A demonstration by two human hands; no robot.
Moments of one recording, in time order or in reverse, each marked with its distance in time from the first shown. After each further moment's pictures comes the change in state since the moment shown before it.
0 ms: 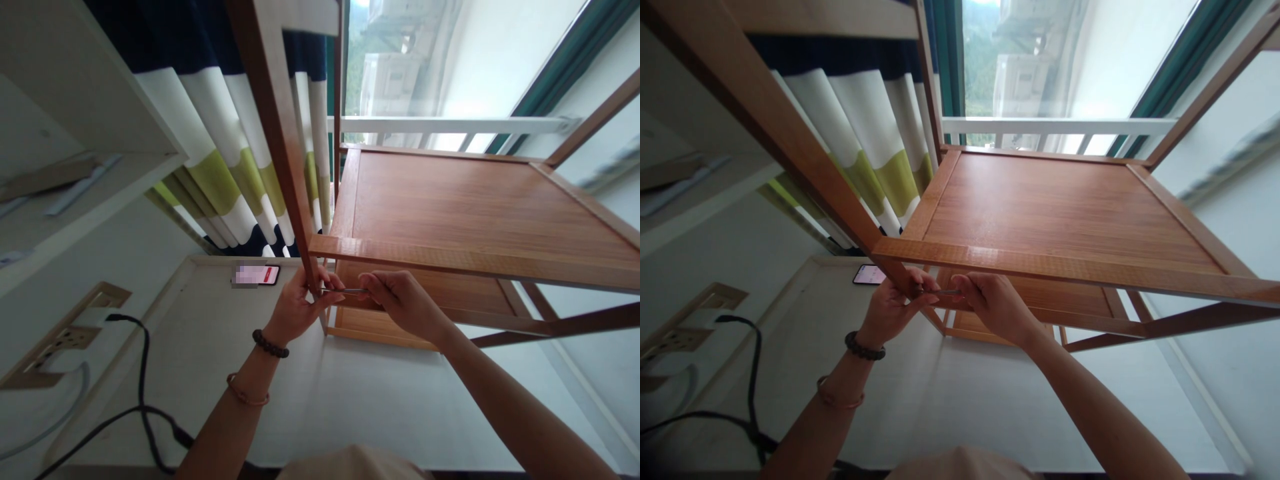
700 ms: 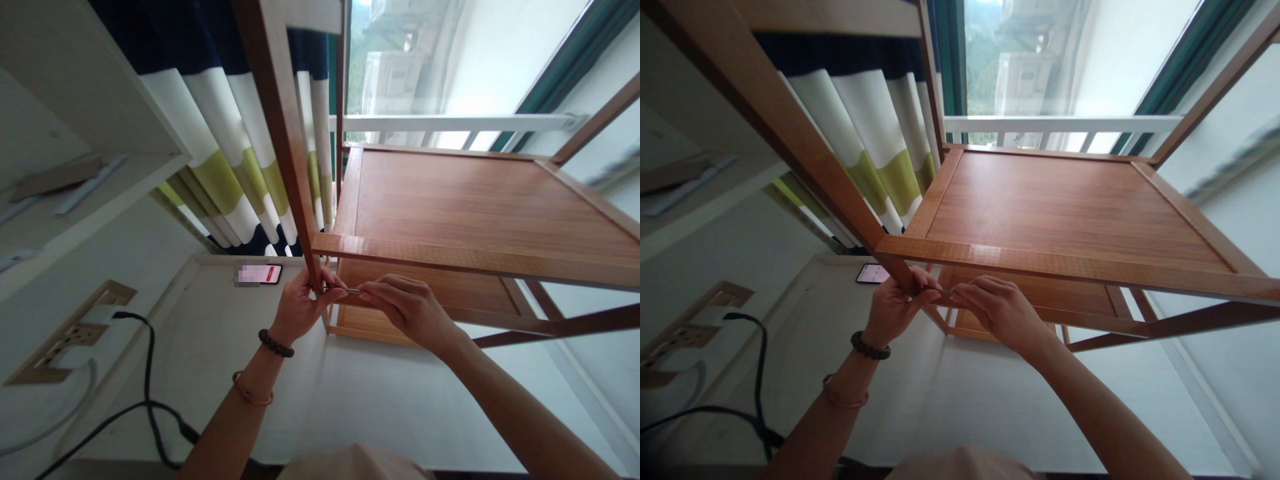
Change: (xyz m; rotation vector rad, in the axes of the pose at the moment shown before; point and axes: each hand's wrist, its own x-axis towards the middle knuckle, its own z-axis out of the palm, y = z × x) left_hand -0.001 0.001 0.004 0.064 0.065 0.001; right_hand -0.012 0.010 0.000 -0.217 0.091 -0.427
